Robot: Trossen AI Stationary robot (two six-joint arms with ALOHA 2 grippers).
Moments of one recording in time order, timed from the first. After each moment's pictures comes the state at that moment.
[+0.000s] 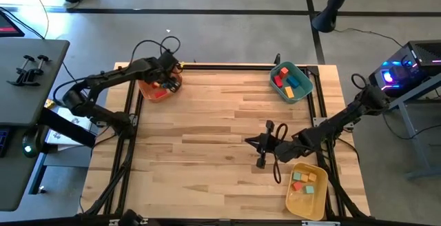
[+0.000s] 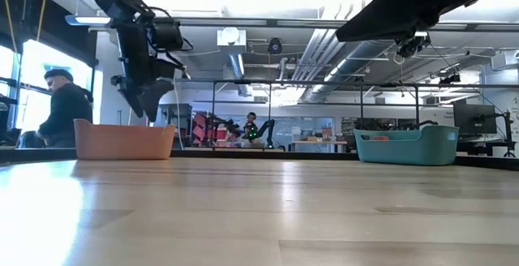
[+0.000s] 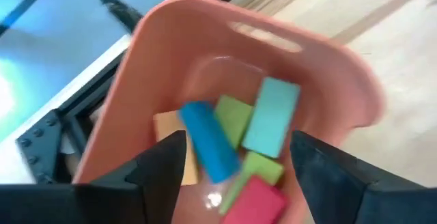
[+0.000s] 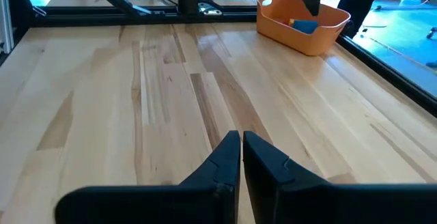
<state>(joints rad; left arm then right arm) 0.77 1.40 0.93 -0.71 -0.32 -0.07 0.51 1.36 0.67 0.20 0.73 0.27</state>
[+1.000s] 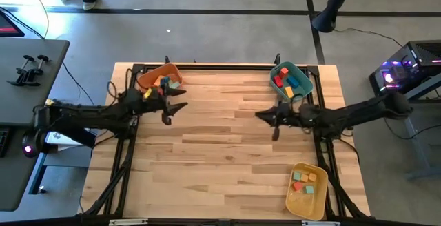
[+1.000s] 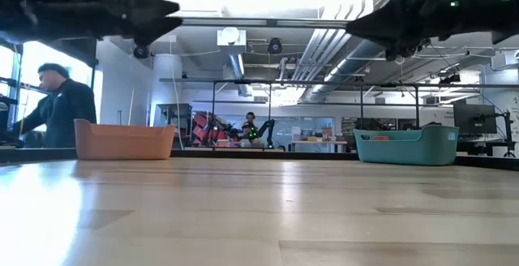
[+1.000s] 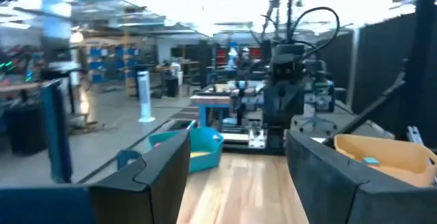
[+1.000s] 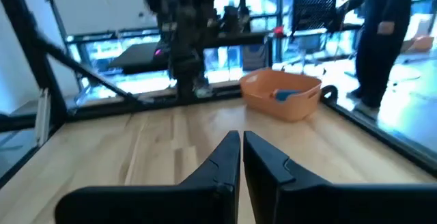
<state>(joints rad) 0.30 0.82 0.19 0.81 0.13 0.00 0.07 0.96 0.30 0.62 0.22 0.09</state>
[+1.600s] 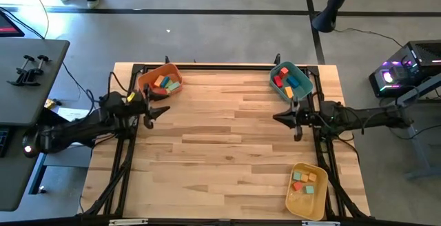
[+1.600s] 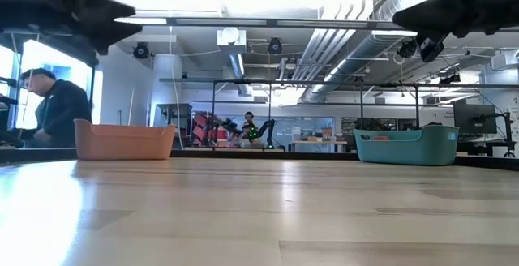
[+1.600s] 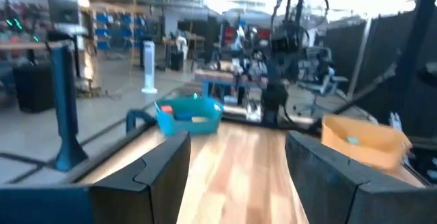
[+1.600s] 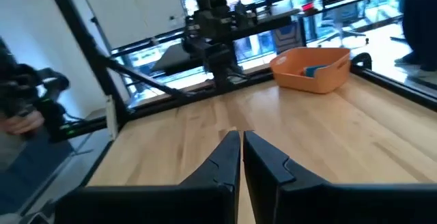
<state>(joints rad) 0.35 0.13 0.17 0.04 0.14 -0.08 0.05 0.38 0.25 0.07 0.09 0.27</state>
